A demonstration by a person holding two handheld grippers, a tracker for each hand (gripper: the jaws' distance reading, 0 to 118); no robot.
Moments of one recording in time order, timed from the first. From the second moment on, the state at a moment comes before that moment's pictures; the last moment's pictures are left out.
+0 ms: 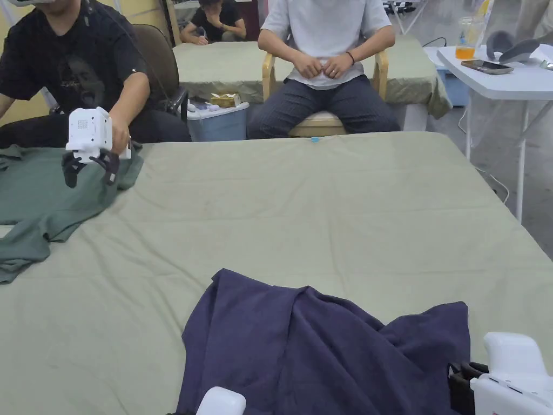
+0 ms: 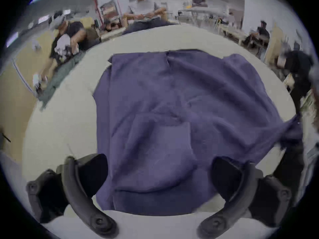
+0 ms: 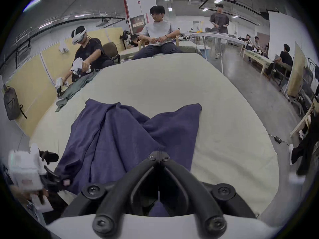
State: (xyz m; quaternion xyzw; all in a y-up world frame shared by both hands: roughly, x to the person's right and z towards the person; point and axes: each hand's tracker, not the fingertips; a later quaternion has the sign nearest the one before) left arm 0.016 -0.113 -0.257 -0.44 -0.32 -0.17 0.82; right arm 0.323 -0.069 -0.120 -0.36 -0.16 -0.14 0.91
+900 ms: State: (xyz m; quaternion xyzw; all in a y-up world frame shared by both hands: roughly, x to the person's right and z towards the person) left arm 0.077 -0.150 -0.526 -0.39 -0.30 -0.09 0.87; right arm 0.367 -0.109 -0.187 -0.42 -0.18 -0.11 0.88
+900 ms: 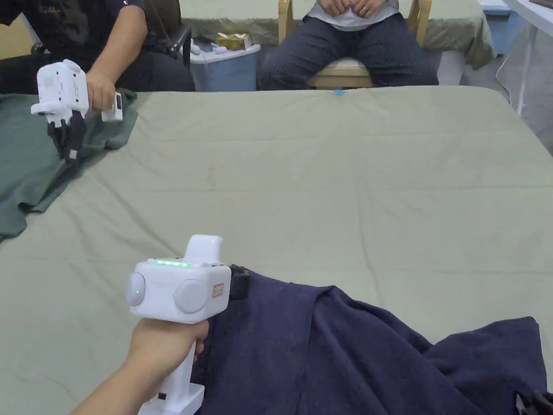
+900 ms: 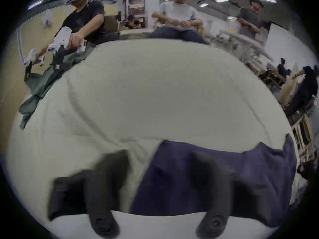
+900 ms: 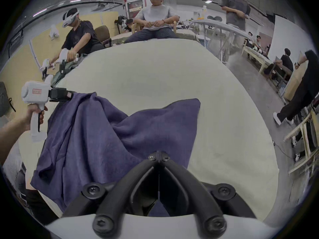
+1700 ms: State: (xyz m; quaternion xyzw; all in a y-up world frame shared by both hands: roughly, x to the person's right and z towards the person) left arm 0.075 -0.100 -0.502 -0.38 -0.26 -0.13 0.88; right arm 0.471 -0.146 -0.270 -0.45 -0.23 -0.12 0.85
